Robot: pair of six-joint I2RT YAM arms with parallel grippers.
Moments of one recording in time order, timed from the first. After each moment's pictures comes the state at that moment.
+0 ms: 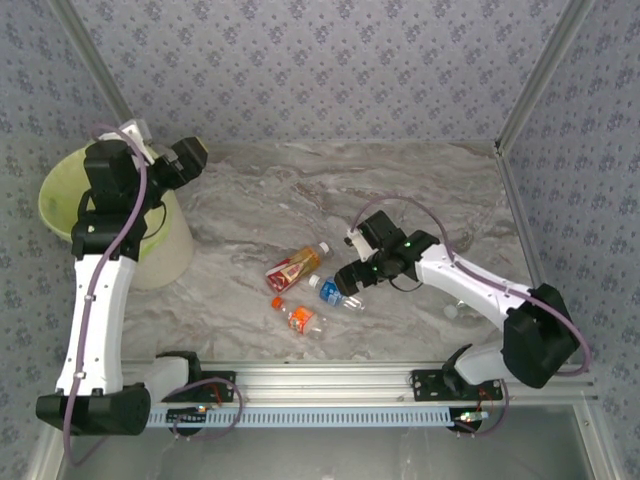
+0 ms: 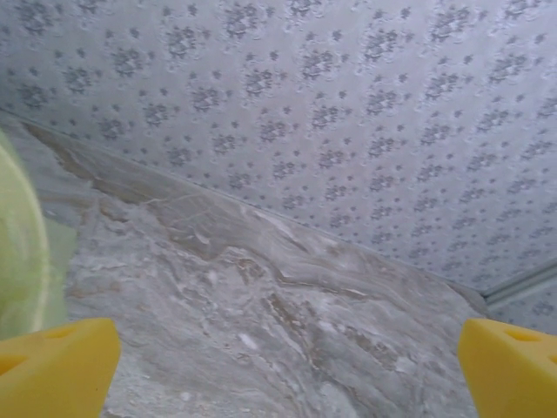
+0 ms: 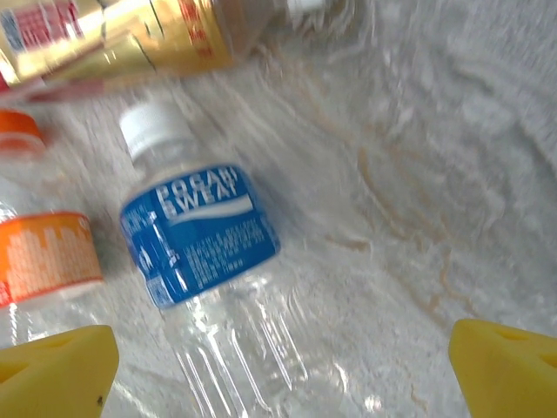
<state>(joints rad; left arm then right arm) -0.03 1.09 1.39 -0.61 0.19 -0.52 0.68 1.39 0.97 -0.72 -0.15 0.14</state>
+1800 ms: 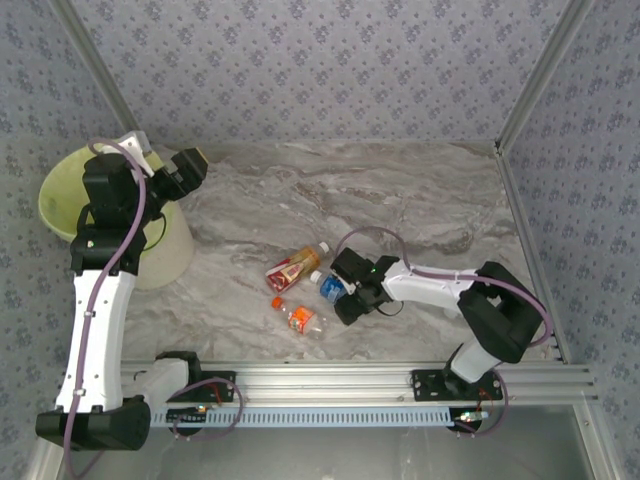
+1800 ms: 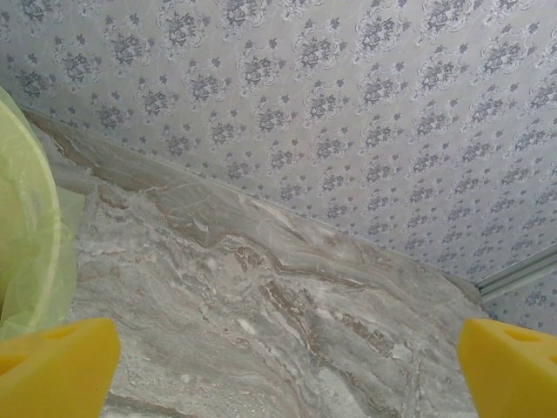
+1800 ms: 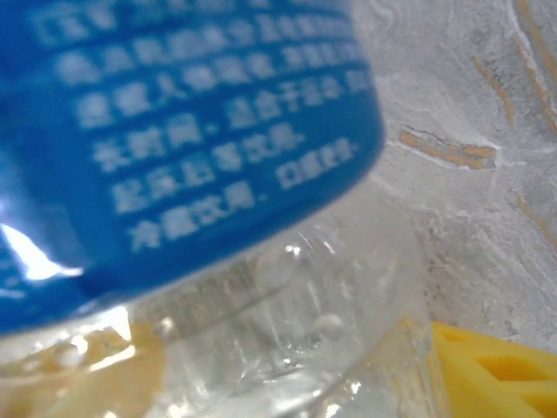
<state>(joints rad) -0.03 1.02 1.32 -0.61 0.19 -0.52 0.88 1.57 0.84 -0.61 0.03 0.23</state>
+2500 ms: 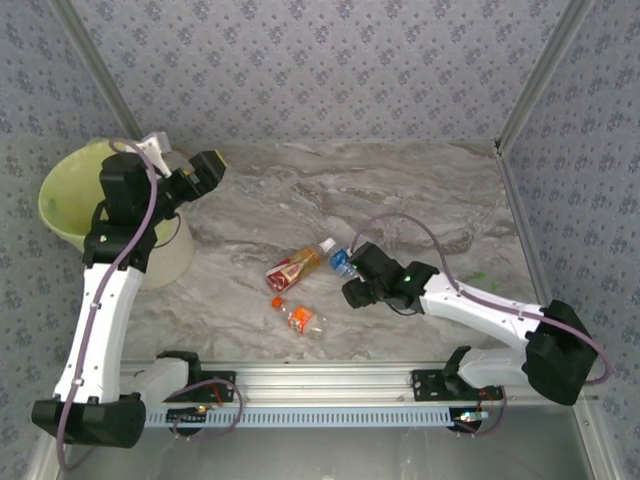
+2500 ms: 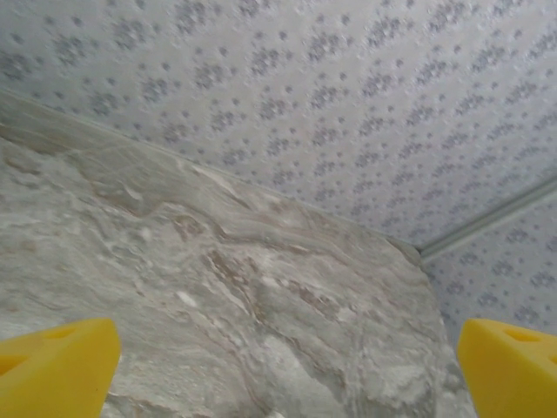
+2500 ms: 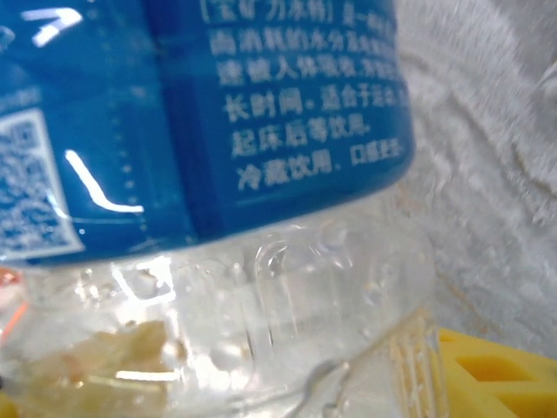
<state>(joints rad) -0.11 1.05 1.28 -0.54 0.30 -0.60 0.88 1.23 0.79 -0.56 0.18 0.31</state>
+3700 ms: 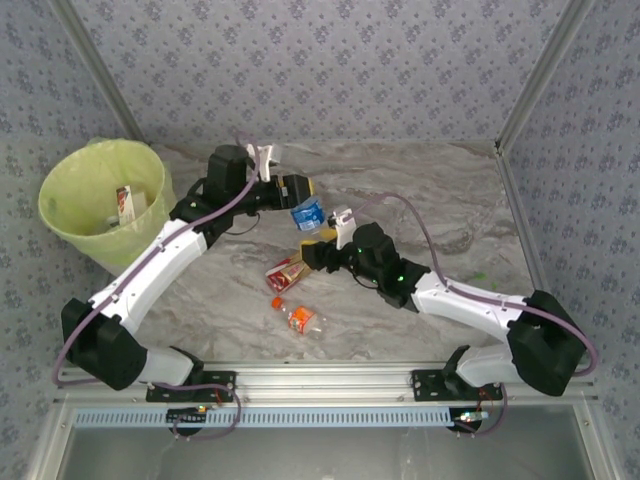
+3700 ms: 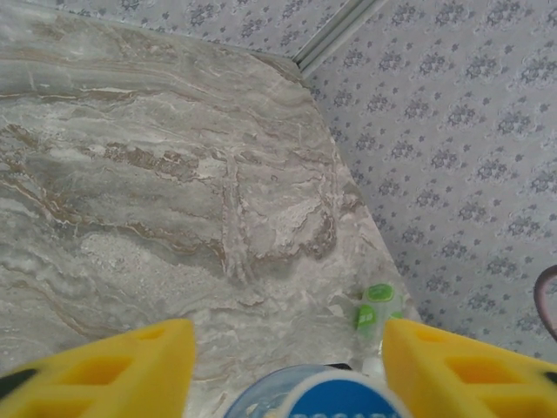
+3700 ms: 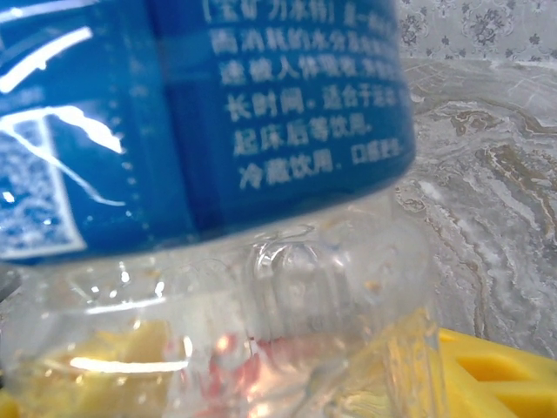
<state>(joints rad) -0.51 1.37 1.28 -0.35 0.44 -0.58 0.86 1.32 0.75 0.29 -0.03 0.35</state>
